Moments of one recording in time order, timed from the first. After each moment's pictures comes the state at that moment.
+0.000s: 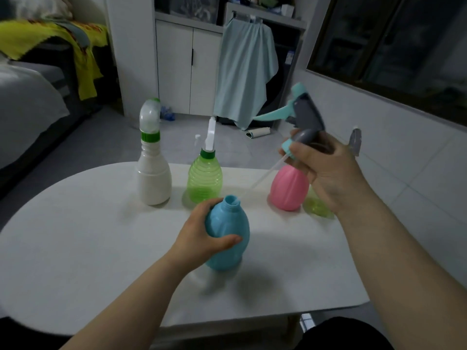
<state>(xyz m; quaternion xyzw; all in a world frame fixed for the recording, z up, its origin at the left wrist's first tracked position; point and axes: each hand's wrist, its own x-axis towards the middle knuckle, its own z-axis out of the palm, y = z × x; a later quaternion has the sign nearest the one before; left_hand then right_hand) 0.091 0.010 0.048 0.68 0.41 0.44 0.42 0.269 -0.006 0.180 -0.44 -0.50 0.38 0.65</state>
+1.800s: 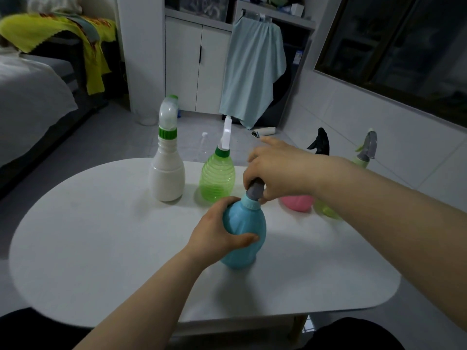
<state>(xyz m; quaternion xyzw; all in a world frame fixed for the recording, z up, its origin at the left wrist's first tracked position) 0.086 0.015 0.047 0.69 0.43 0.40 0.42 0.205 0.029 0.193 -0.44 -0.87 -0.12 -0.19</state>
